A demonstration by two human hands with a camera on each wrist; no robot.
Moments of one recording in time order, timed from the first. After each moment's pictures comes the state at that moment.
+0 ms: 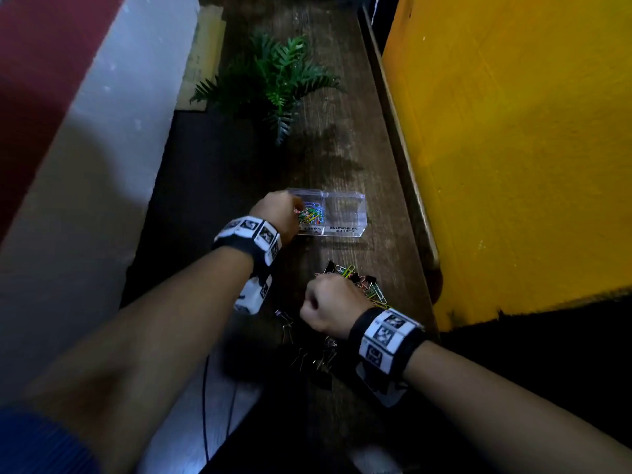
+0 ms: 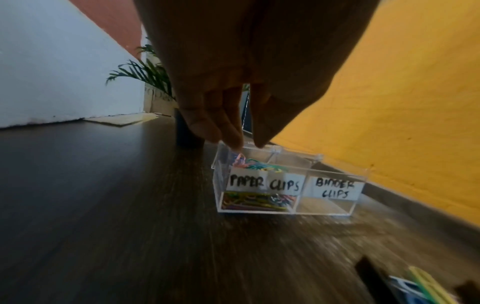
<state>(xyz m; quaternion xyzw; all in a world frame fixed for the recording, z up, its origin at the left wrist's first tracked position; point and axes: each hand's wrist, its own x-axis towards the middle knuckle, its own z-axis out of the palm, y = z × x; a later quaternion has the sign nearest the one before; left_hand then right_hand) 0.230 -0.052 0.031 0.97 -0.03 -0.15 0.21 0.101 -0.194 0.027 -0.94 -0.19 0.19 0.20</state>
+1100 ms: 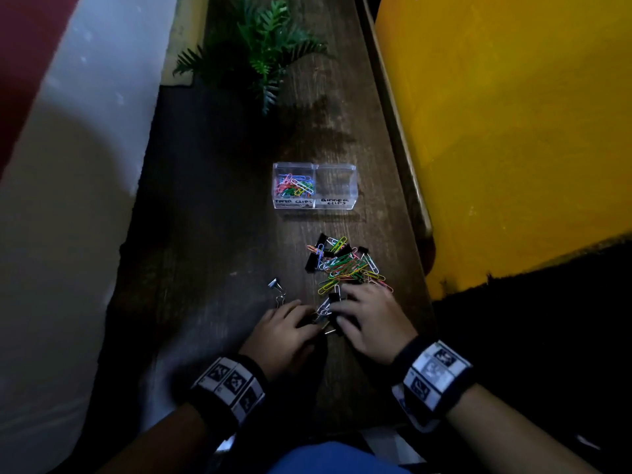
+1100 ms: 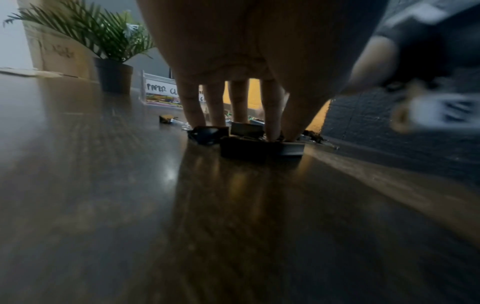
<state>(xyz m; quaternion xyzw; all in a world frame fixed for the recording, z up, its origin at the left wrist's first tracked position) 0.003 -0.057 -0.034 0.93 -0.31 -0.12 0.13 0.016 -0.271 -0.012 -0.96 -0.18 0.07 0.19</state>
